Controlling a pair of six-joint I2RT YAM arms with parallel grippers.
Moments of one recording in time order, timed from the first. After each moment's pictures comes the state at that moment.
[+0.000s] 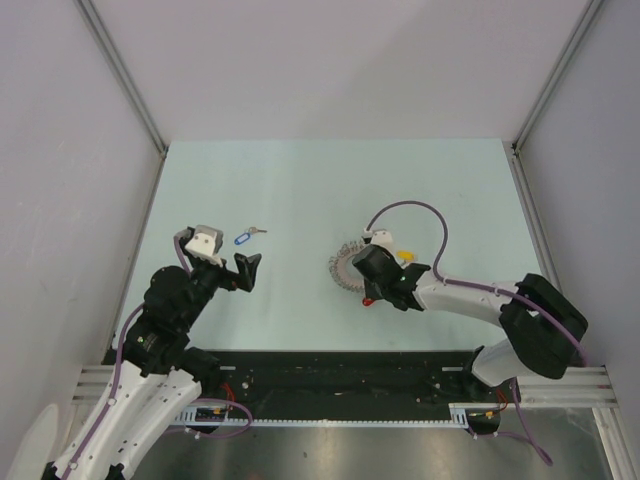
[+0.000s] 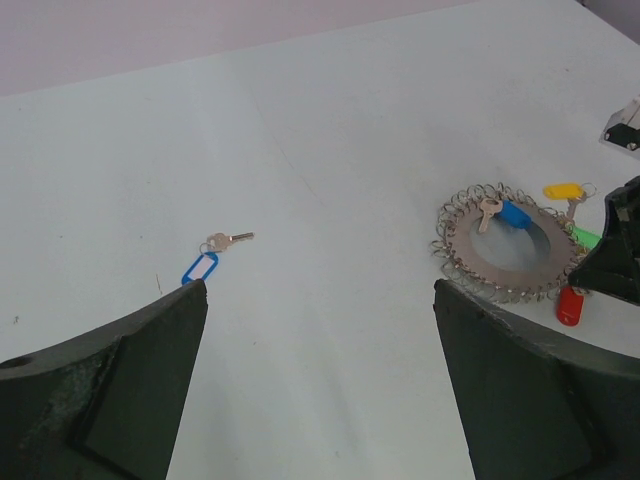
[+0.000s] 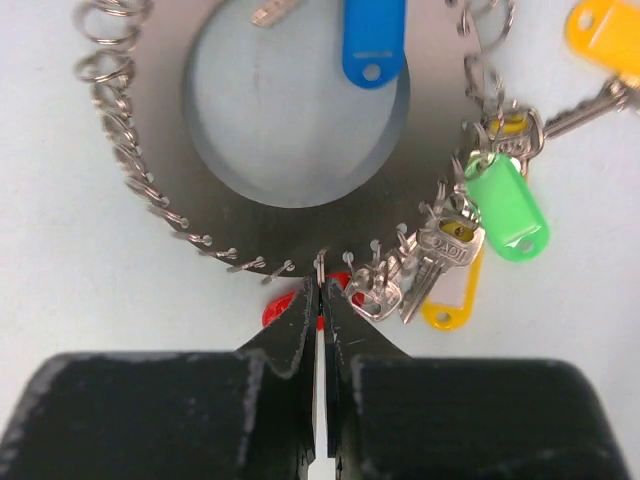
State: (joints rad) left arm -0.46 0.41 0.60 -0.34 -0.07 -0.04; right arm 0.88 1.49 0.78 -0.28 0.37 0.63
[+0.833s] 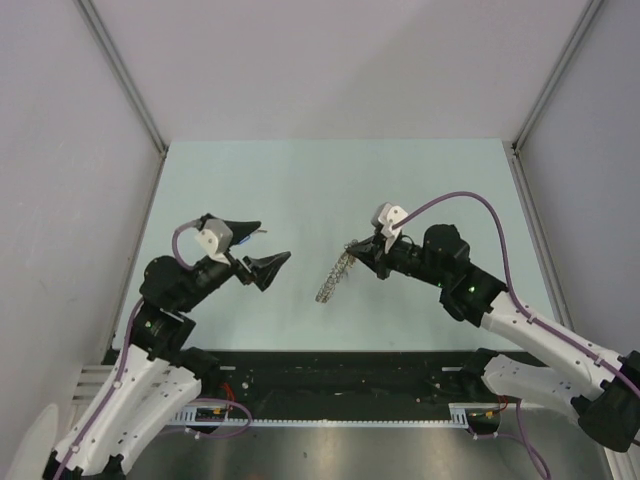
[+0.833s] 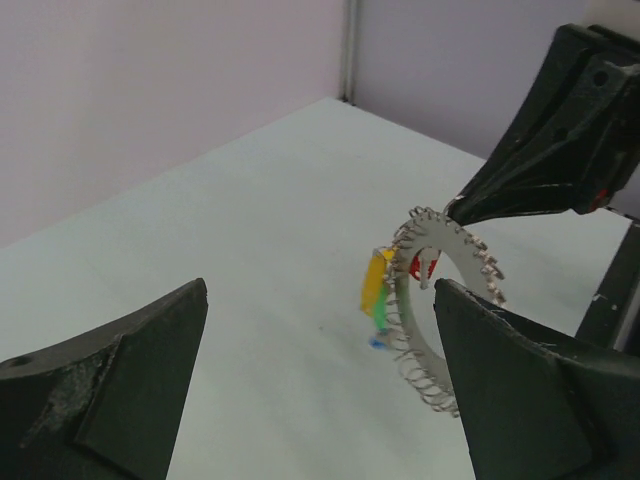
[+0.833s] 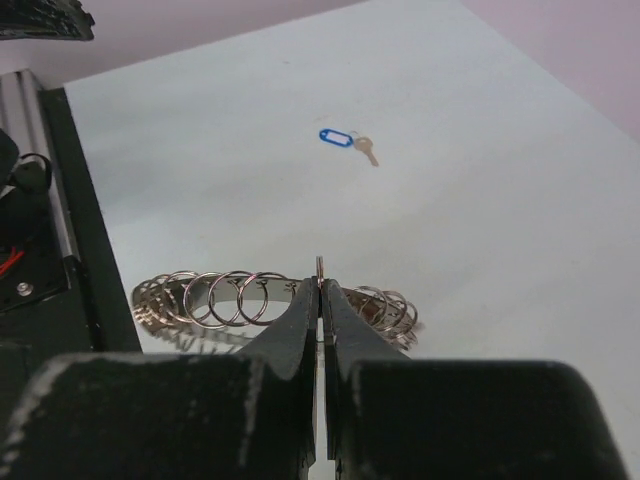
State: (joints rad) left arm -0.46 0.48 0.61 -0.02 0.34 -0.07; right arm 0.82 0.96 0.77 0.06 -0.23 -0.08
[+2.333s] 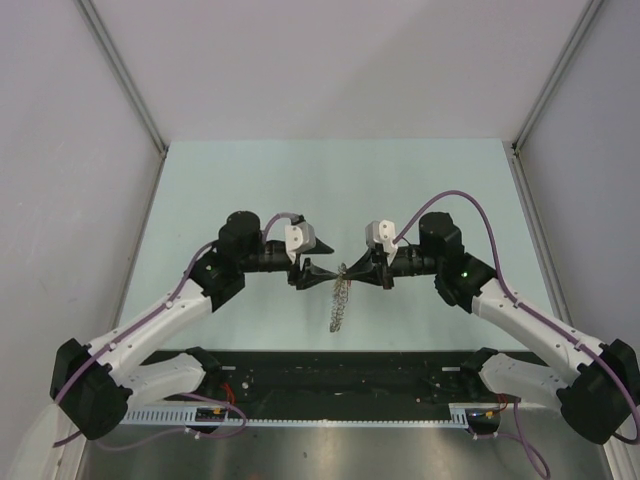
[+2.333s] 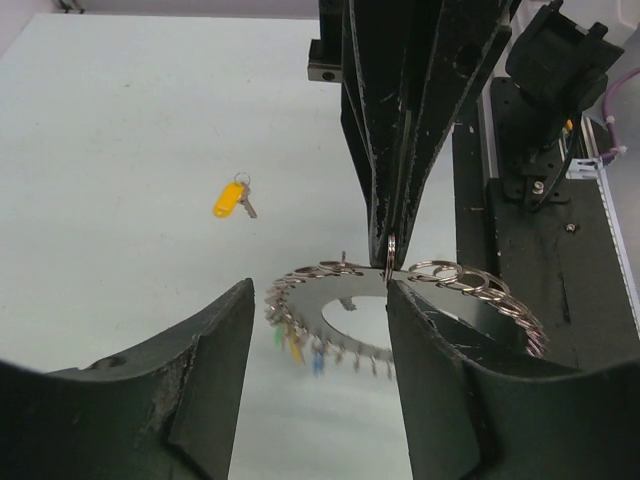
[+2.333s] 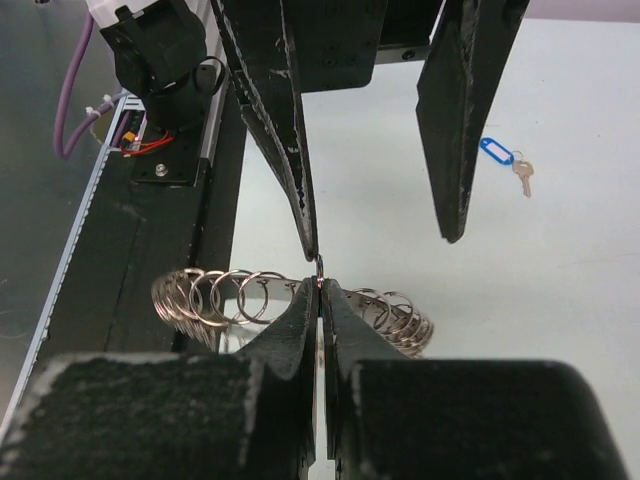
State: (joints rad) left arm -0.65 1.05 0.78 0.03 0.76 0.23; right arm 0.65 1.06 0.77 0.03 -0.89 -0.28
